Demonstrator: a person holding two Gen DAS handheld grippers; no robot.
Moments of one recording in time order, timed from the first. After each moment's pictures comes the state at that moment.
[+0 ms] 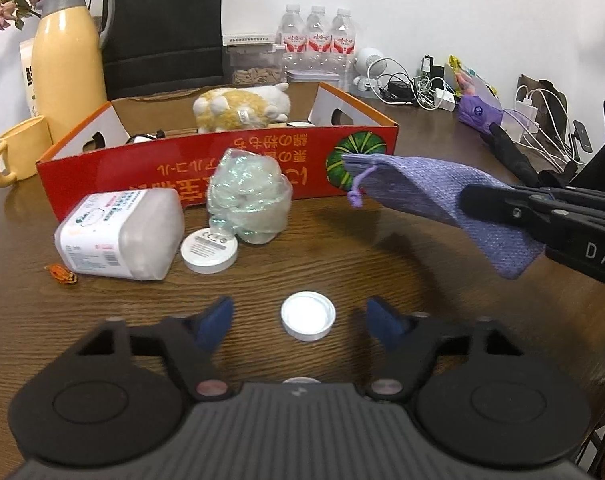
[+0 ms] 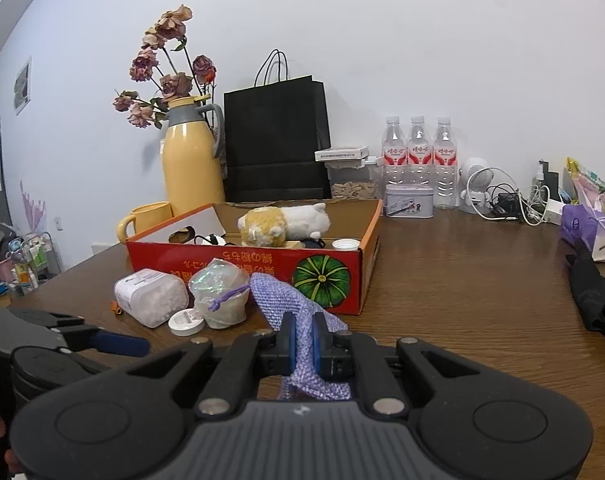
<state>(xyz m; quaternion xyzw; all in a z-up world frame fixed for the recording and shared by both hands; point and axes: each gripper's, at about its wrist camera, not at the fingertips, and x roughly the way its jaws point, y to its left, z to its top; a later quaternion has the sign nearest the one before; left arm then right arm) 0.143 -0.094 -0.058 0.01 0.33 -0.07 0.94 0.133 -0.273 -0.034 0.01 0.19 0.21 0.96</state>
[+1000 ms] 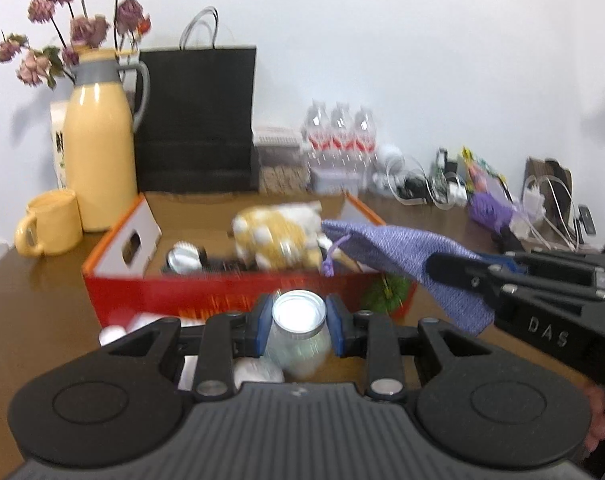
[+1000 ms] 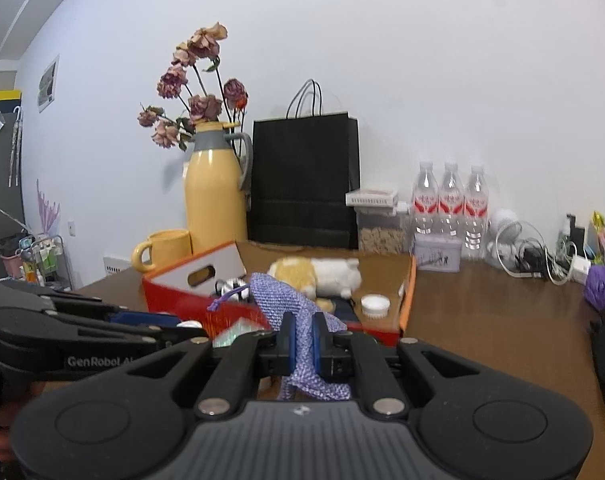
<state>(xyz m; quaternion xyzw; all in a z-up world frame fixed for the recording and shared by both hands) 0.156 -0.061 0.012 -0.02 0.21 -0.05 0.98 0.162 -0.233 0.008 -0.02 0.14 0.23 0.96</state>
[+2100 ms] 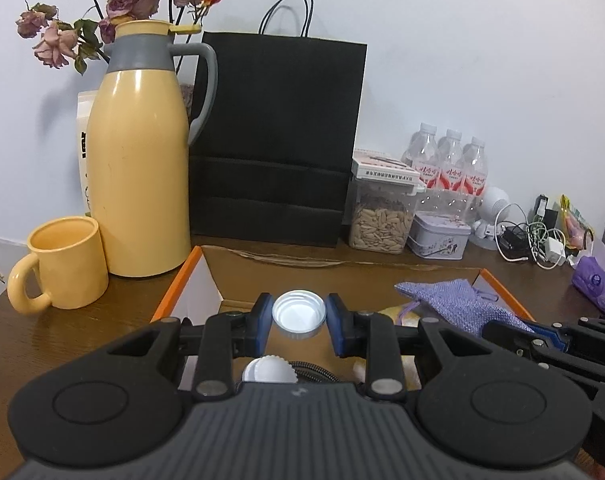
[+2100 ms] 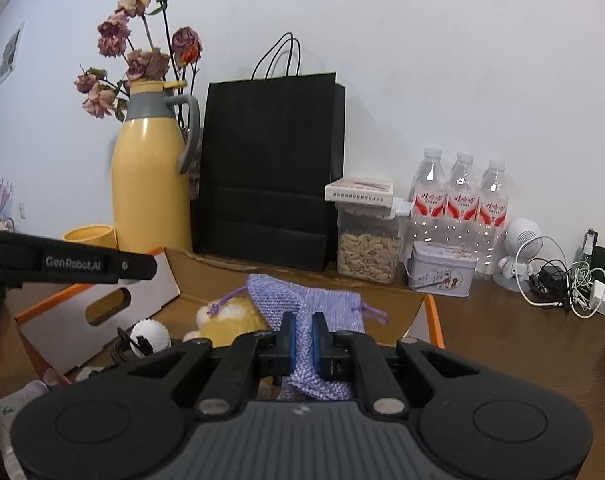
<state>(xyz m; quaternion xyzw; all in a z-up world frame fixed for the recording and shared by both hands) 0.314 0.019 0.010 -0.06 0.21 0.03 0.98 0.329 -0.170 -0.013 -0.05 0.17 0.19 0.97</state>
